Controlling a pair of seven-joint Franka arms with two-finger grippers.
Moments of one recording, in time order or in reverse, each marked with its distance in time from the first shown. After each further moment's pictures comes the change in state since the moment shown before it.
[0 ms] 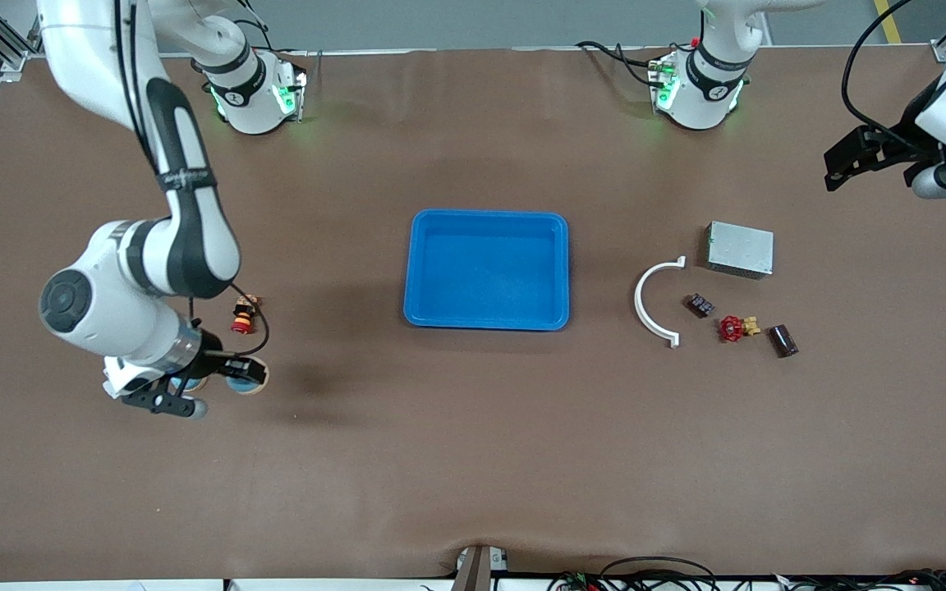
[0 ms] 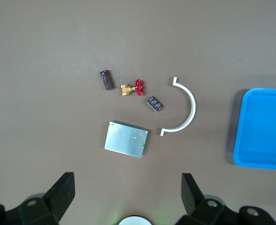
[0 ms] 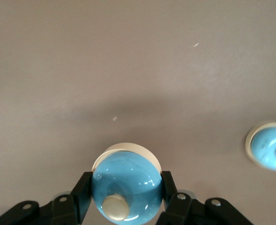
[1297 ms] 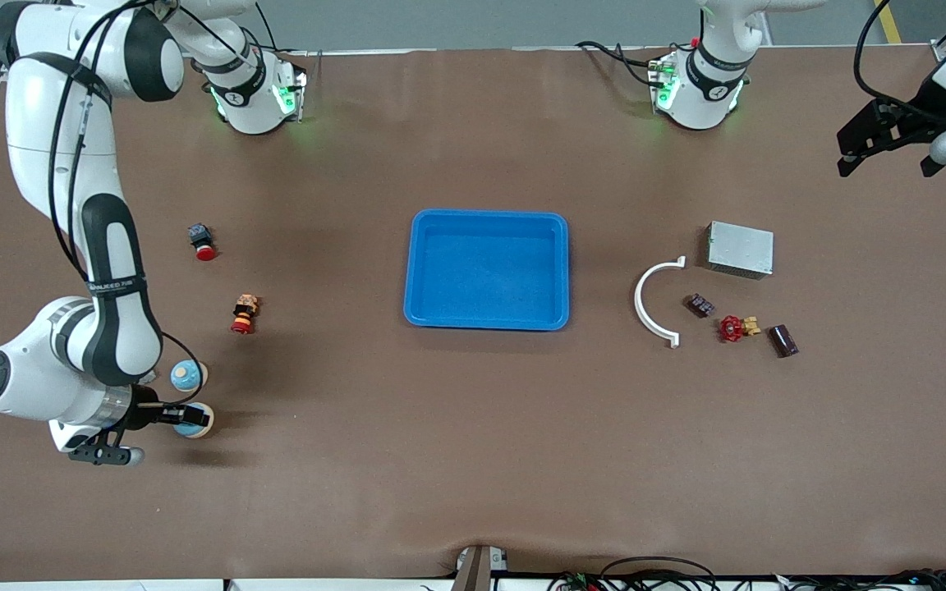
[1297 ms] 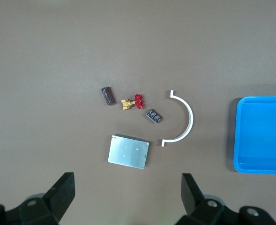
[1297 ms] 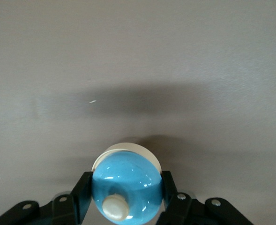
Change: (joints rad) left arm -0.002 -0.034 0.000 0.012 0.000 0.044 0.033; right arm -0.359 0.309 0.157 0.286 0.035 0.000 -0.313
